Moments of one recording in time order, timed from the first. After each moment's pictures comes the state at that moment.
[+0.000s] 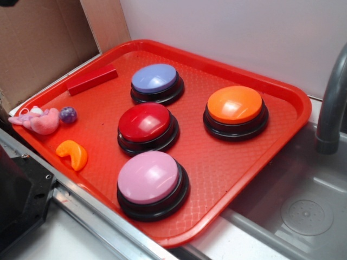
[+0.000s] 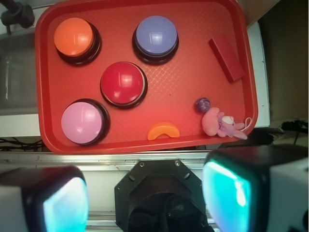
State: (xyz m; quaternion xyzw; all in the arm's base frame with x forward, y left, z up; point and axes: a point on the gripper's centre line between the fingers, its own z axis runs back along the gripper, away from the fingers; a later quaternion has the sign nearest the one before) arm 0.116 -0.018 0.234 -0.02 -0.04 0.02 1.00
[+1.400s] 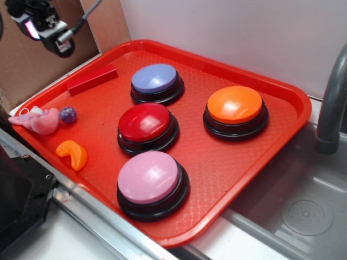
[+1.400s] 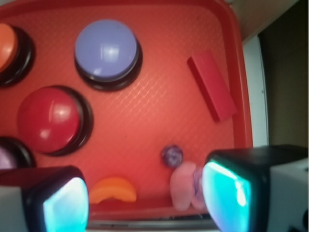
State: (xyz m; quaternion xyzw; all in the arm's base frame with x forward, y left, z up) arm 0.181 0.057 0.132 0.02 -0.07 -0.01 1.00
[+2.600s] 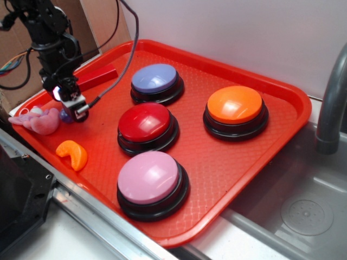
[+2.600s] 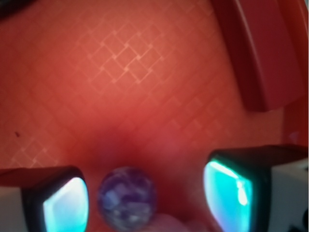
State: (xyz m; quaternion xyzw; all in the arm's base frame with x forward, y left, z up) arm 0.180 0.098 0.015 0.02 0.01 -0.05 1.00
